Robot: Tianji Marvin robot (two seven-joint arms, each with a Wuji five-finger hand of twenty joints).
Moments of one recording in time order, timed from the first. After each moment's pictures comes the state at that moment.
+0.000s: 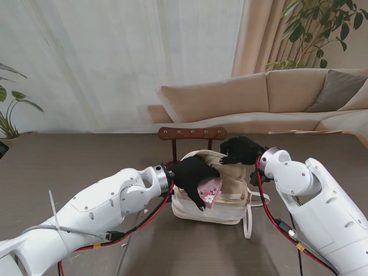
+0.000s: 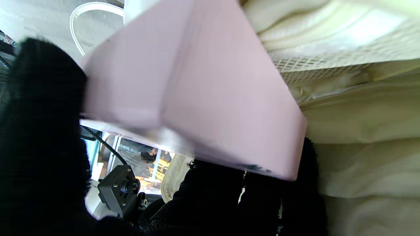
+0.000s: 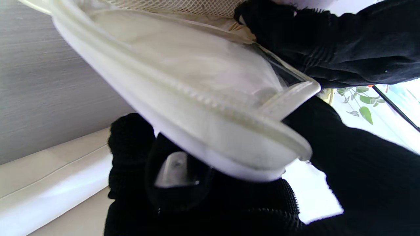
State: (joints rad) left arm 0.92 -1.17 -0.55 -1.18 0.71 -0.50 0.14; right arm -1.22 -1.05 1.18 -1.49 -0.41 -0.06 0.37; left_hand 0.59 -0.83 0.41 -0.24 0.67 0.36 0.37 0.39 0.94 0.28 0.21 0.49 0.78 0.35 0.33 1.18 0.35 0.31 1.05 0.50; right_hand 0.42 -0.71 1.32 -0.39 0.90 -0.05 1.19 0.61 1.36 0.00 0.91 0.74 1.29 0.05 1.47 0.83 0.68 0.25 1.48 0.65
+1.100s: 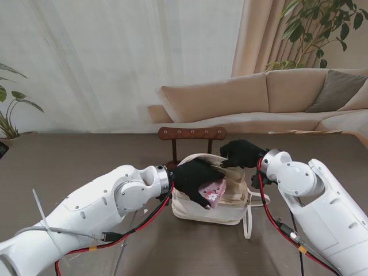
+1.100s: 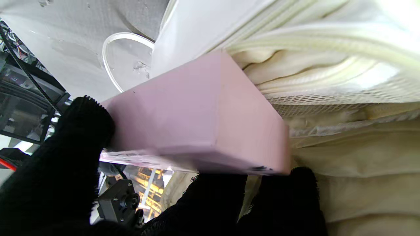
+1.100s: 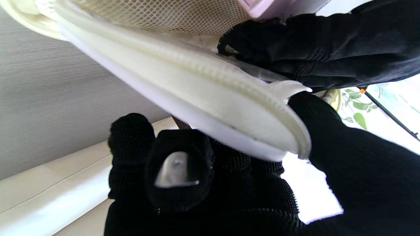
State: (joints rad) left arm 0.95 -1.13 -0.58 -1.32 0.61 -0.41 -0.13; right arm -1.23 -1.04 1.19 -1.50 -0.37 -0.07 0.42; left_hand 0.50 -0.56 0.63 -0.21 0.54 0.40 0.05 0.16 0.59 0.32 0.09 0.23 0.35 0.43 0.16 0.95 0.11 0.30 0.62 0.33; right_hand 0.42 -0.71 1.32 -0.39 0.90 -0.03 1.18 0.61 1.36 0.00 0.94 0.75 1.29 0.06 1.47 0.83 0.68 0.25 1.48 0.65
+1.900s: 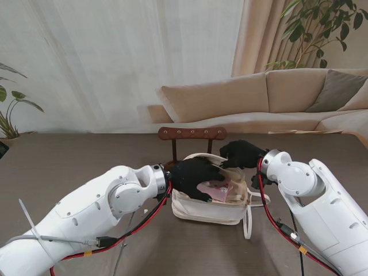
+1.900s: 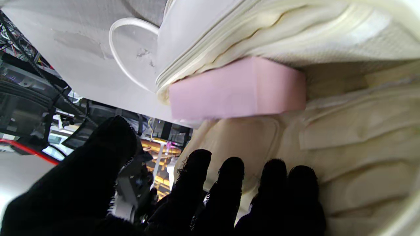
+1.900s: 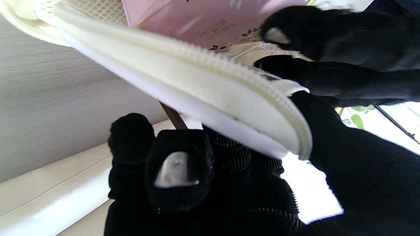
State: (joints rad) left arm 1.02 -1.10 -0.67 -1.43 0.67 -0.41 -0.13; right arm -1.23 -1.04 1.19 -1.50 -0.36 -0.08 0.43; left_hand 0.54 -0.42 0.69 -0.11 0.59 0.25 0.16 0.22 0.58 0.29 0.12 0.23 0.35 0.43 0.20 0.95 0.25 0.29 0.29 0.42; right_hand 0.42 -0.71 1.32 -0.39 0.90 -0.03 1.18 0.63 1.36 0.00 0.95 0.75 1.29 0.06 1.47 0.83 0.68 0.25 1.48 0.65
